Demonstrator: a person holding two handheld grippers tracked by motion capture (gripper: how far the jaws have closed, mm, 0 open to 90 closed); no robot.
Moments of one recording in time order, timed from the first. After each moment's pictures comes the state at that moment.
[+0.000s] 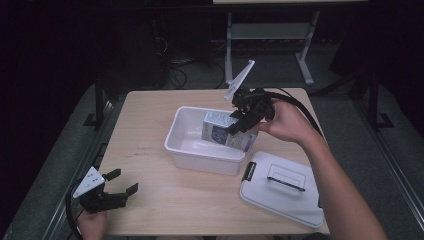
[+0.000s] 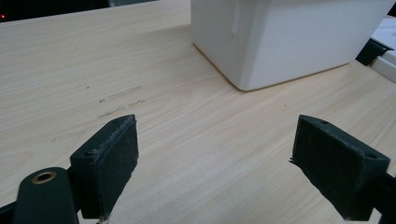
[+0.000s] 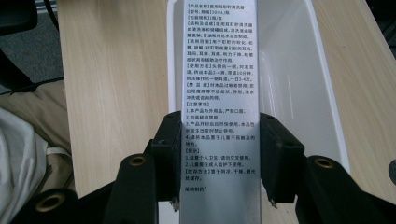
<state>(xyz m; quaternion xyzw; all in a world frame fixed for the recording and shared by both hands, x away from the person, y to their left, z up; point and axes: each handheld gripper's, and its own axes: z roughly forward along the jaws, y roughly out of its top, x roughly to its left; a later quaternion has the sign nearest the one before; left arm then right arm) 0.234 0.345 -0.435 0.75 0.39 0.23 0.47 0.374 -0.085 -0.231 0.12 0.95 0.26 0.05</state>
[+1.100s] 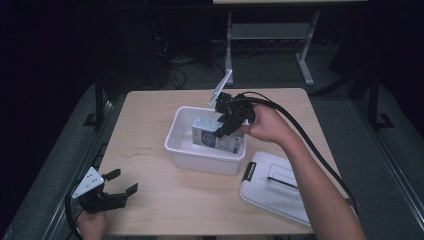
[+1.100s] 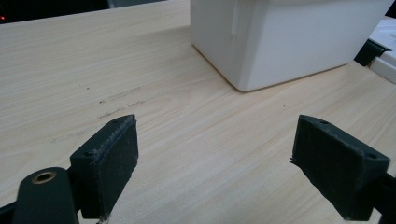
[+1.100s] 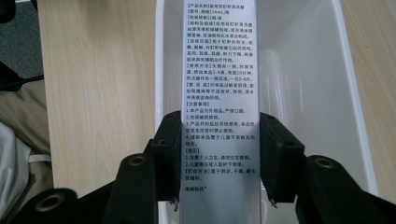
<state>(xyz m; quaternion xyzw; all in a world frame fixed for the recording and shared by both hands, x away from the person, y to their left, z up) 0.233 0.345 -0.435 0.75 0.39 0.23 0.48 0.393 -0.049 -0.263 0.12 0.96 0.24 0.04</state>
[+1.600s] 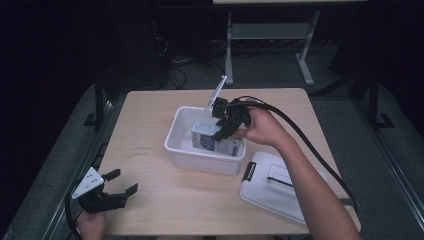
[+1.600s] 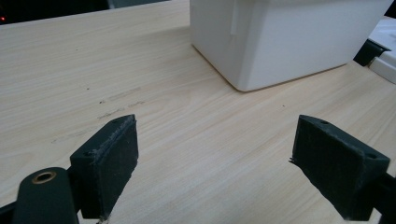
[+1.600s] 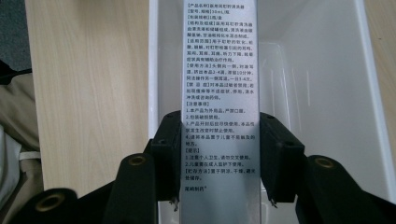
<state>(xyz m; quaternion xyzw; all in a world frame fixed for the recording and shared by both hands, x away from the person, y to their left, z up) 0.232 0.345 -0.434 0.75 0.39 0.23 0.48 0.396 -0.041 -0.280 0.12 0.97 0.23 0.04</state>
